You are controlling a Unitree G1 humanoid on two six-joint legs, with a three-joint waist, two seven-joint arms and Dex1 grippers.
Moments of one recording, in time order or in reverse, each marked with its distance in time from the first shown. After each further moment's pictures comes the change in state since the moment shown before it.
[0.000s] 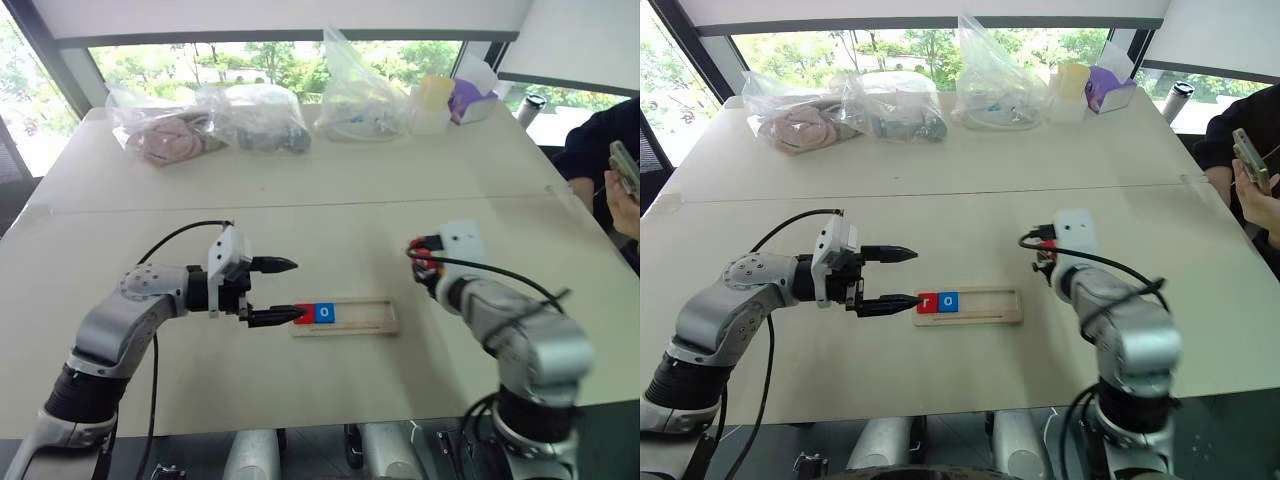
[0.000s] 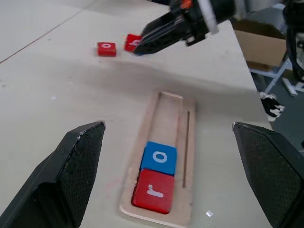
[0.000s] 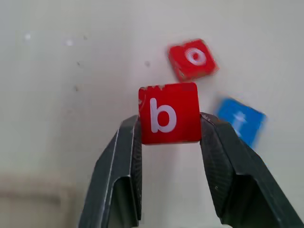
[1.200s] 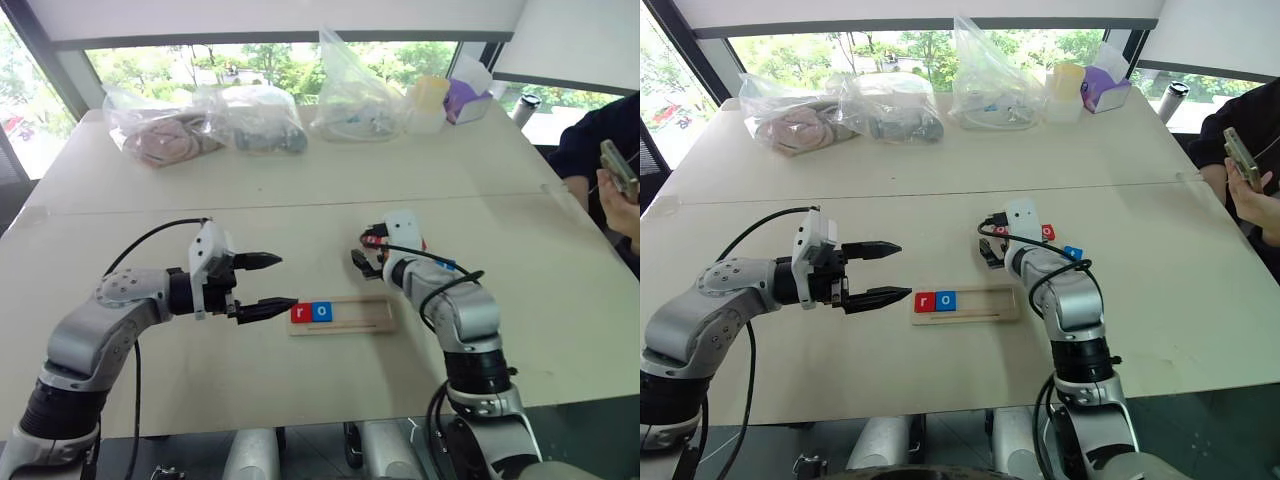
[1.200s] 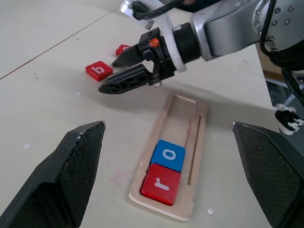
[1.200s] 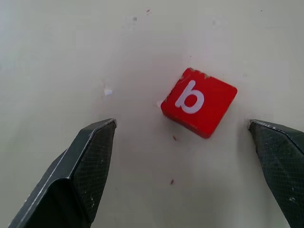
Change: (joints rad) left arm 0.069 0.024 0.101 -0.093 -0.080 0.102 0.125; right arm -0.243 0.217 0.202 0.692 -0.069 -0.548 -0.074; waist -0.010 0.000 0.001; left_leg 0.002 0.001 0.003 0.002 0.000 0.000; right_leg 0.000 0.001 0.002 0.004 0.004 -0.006
